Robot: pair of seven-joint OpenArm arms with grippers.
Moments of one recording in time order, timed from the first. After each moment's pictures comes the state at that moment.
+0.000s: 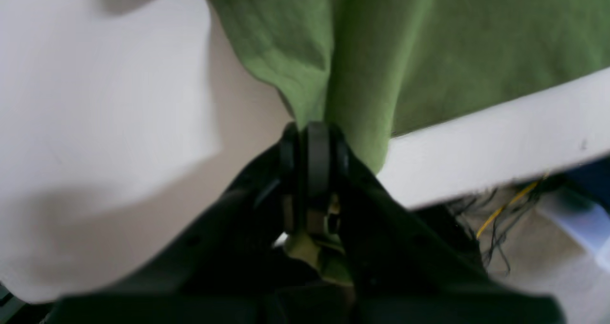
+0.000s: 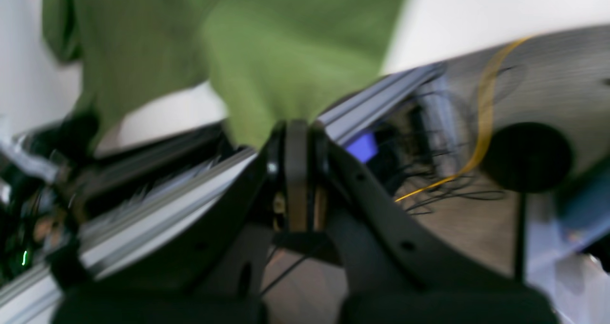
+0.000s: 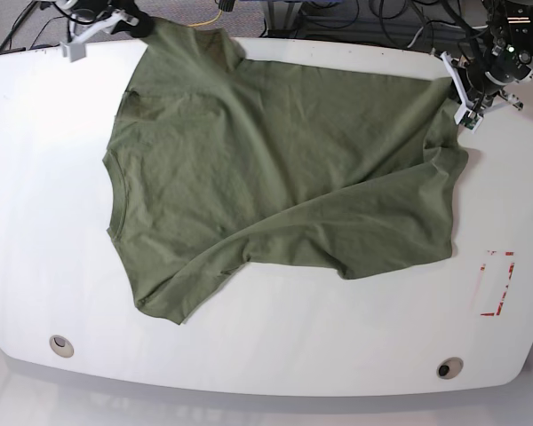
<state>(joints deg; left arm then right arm) 32.4 -21.5 -22.8 110.4 -15.4 -35.8 55.7 -47.9 7.1 41.5 113.0 68.4 12.9 -74.7</state>
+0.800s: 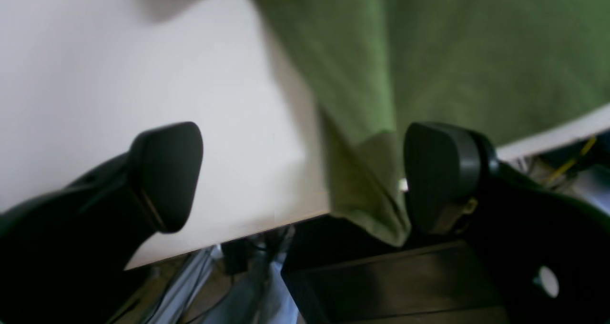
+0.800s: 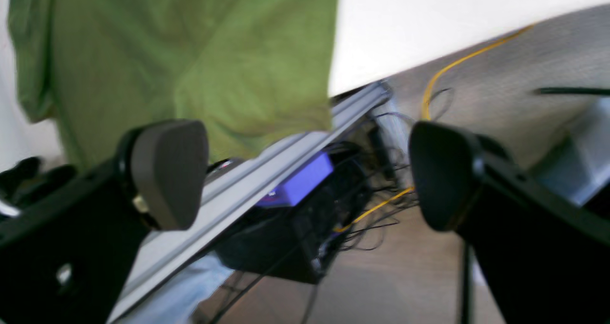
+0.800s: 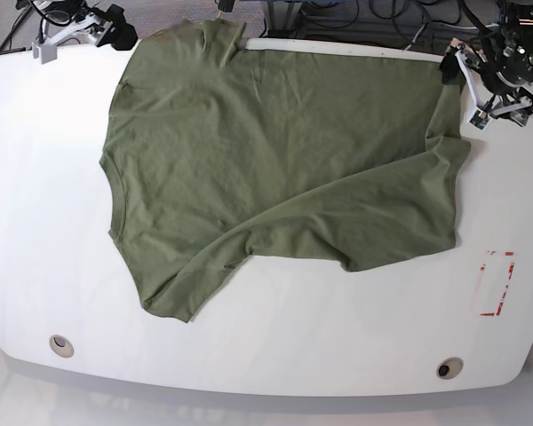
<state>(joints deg) 32.4 -25.4 -23.4 110.4 -15.0 -35.8 55.8 -46.9 9.9 48.0 113.1 68.3 13.1 -75.6</state>
